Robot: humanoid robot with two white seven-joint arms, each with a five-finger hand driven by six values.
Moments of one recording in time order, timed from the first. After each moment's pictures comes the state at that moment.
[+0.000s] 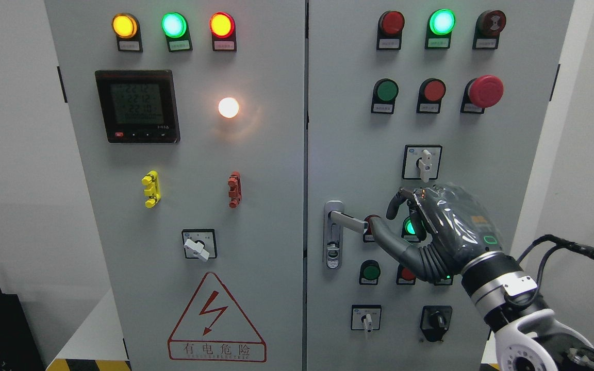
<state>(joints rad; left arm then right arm) 0.00 -0.06 0.00 0.00 -0.08 -0.05 0.02 -1.17 -0.84 1.06 -2.09 -0.03 0.79 -0.35</state>
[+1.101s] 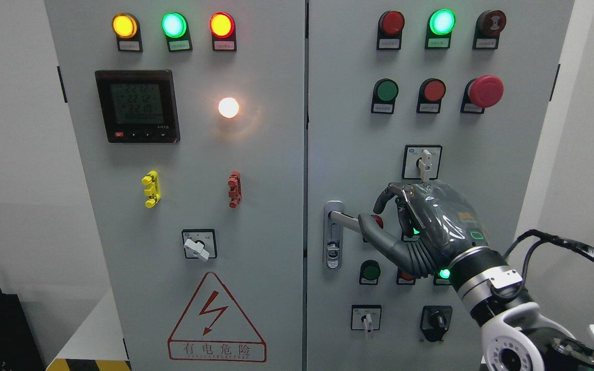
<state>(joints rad) 0.00 -0.06 0.00 0.00 -0.08 -0.05 0.02 -1.18 -0.79 1.06 -2.06 -0.07 0.80 -0.35</state>
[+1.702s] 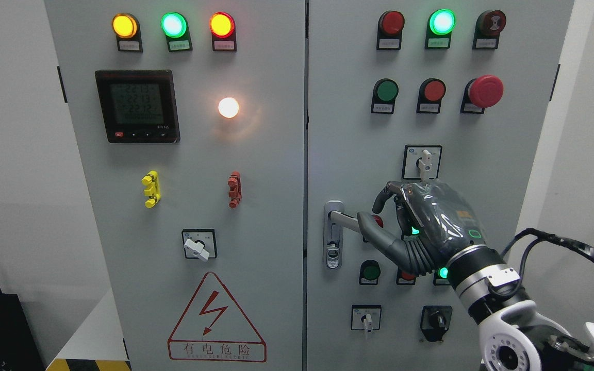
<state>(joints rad) 0.00 -0.06 0.00 0.00 -0.08 -0.05 0.02 -1.18 -0.79 1.06 -2.05 -0.07 0.78 -0.36</state>
